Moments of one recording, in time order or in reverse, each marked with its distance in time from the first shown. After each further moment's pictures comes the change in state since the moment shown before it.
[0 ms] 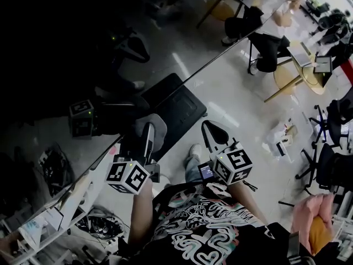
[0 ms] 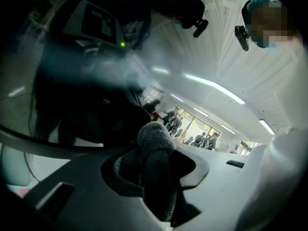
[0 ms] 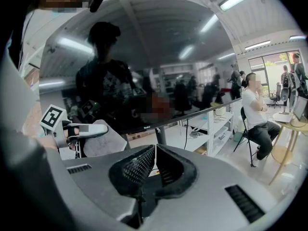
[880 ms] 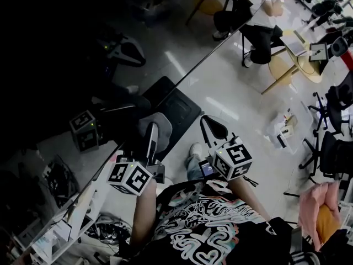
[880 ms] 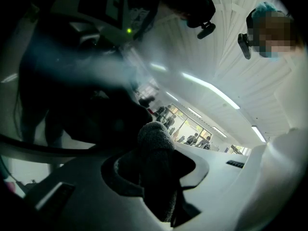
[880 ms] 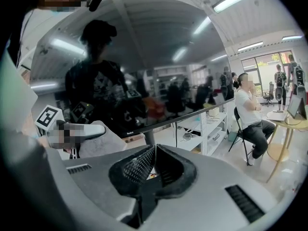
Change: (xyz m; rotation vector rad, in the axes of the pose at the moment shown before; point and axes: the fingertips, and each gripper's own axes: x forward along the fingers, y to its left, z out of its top) left arm 0.059 -0.036 -0.003 -0.064 0.036 -0.097; right arm 0.011 -0.052 0.020 0.040 -0.025 -0.059
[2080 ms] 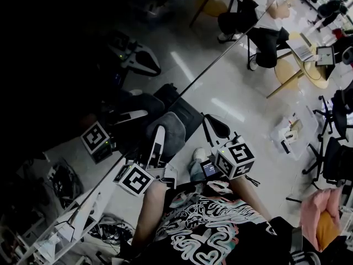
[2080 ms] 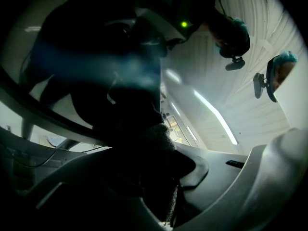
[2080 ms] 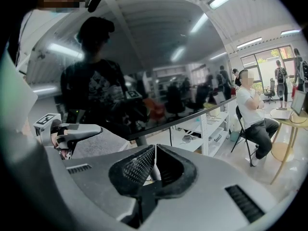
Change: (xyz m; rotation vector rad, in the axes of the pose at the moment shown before) left arm 0.044 -0.010 0.002 -0.352 -0.058 -0.010; right arm 0.031 -0.039 0.027 0.027 -0.014 0.027
